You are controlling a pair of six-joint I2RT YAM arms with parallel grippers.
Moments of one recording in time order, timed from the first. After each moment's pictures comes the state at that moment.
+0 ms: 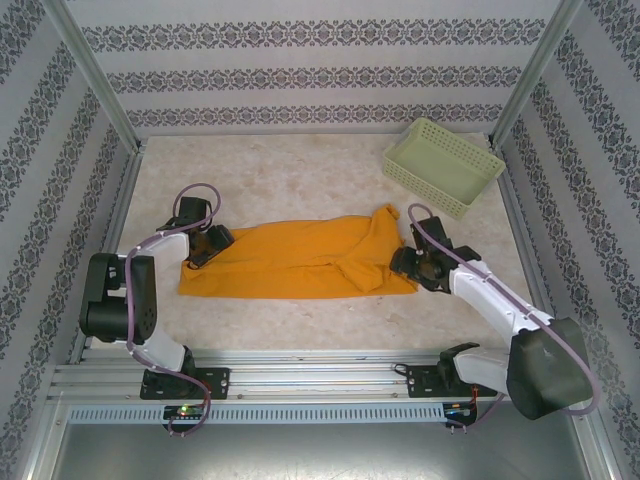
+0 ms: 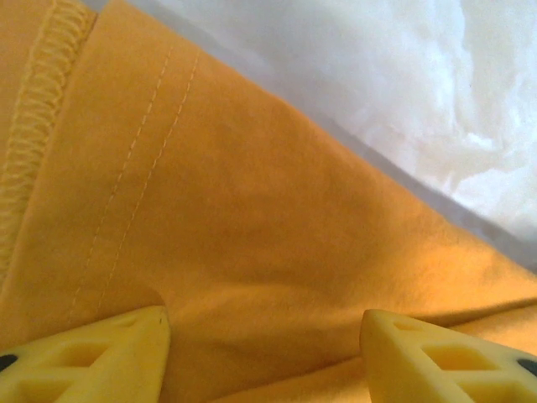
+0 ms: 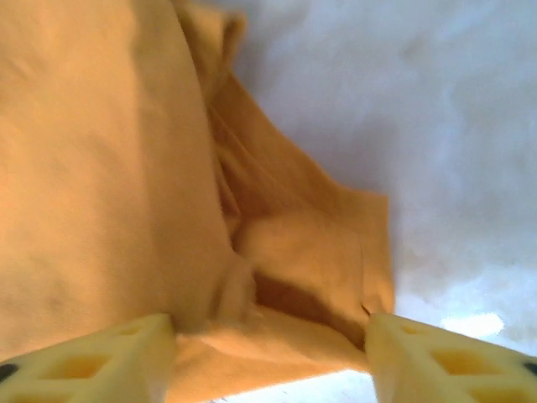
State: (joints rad) left arm -0.01 1.59 0.82 -0.32 0.09 -0.67; right arm 0.28 1.19 0.69 -0.59 0.00 0.67
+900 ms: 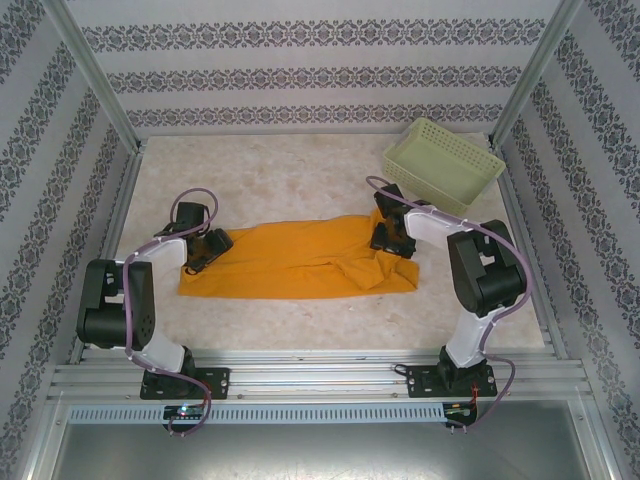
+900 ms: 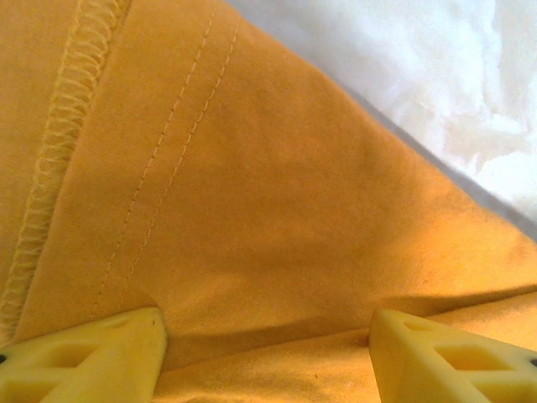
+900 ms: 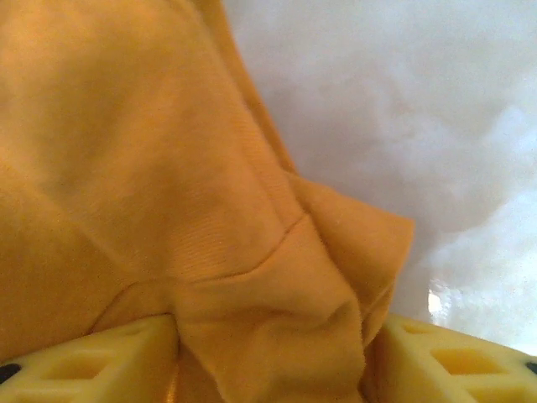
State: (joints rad) left arm 0.01 1.56 0.76 -0.30 0.10 -0.69; right arm 0.34 1.83 1.10 -0.60 0.07 0.66
